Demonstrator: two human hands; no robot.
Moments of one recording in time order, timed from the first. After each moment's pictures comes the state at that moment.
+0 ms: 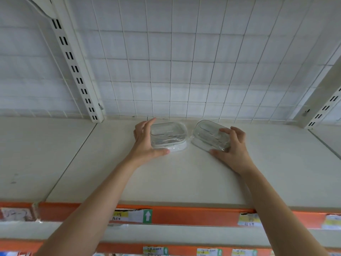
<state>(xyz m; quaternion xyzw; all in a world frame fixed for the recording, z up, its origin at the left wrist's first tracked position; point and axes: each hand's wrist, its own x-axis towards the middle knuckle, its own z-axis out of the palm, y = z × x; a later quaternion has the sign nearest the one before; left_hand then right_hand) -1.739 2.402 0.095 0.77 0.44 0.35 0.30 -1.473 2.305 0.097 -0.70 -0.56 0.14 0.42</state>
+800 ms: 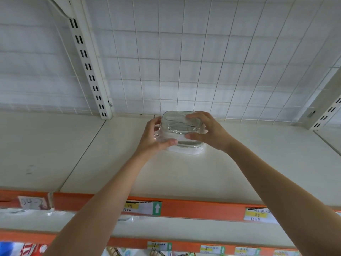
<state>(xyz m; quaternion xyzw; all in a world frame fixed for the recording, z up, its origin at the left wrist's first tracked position) -1.741 2.401 0.096 0.66 0.41 0.44 0.45 -1.532 2.353 0.147 -0.58 -0.71 0.22 0.35</state>
